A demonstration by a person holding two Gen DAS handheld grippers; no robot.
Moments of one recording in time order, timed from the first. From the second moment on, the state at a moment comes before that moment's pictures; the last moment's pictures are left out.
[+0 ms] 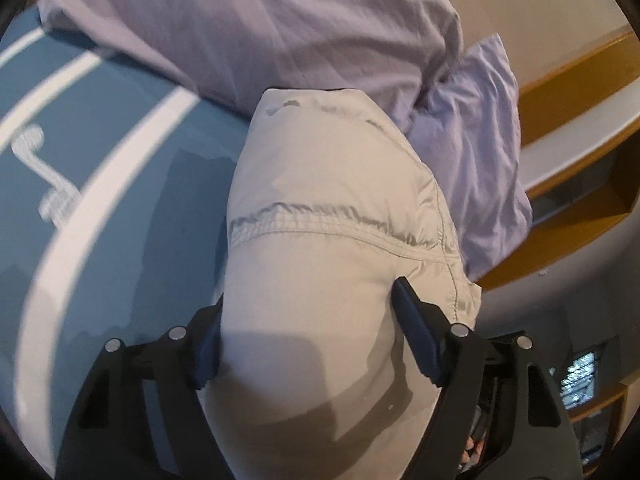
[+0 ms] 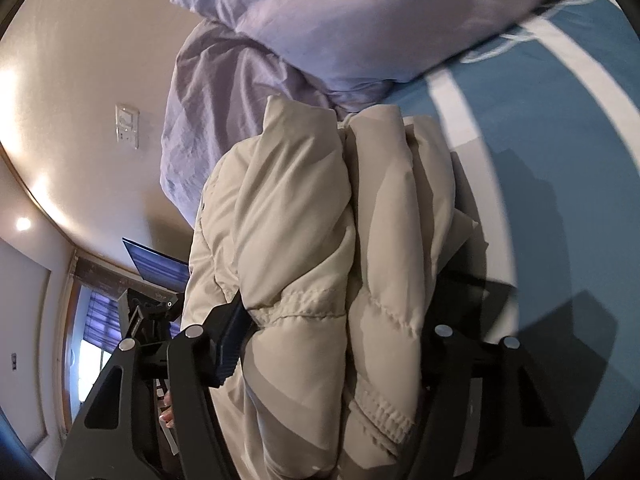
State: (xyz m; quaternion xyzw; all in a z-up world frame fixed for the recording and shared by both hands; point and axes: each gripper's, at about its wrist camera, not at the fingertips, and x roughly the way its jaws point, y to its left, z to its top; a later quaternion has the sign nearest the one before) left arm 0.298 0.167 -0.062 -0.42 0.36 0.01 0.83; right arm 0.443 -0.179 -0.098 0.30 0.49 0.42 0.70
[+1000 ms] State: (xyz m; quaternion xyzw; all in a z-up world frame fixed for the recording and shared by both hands) left arm 0.312 0.133 -0.029 -0.17 0.35 0.15 0.91; right arm 0.389 -0.138 -0.018 0.09 0.33 0.32 0.88
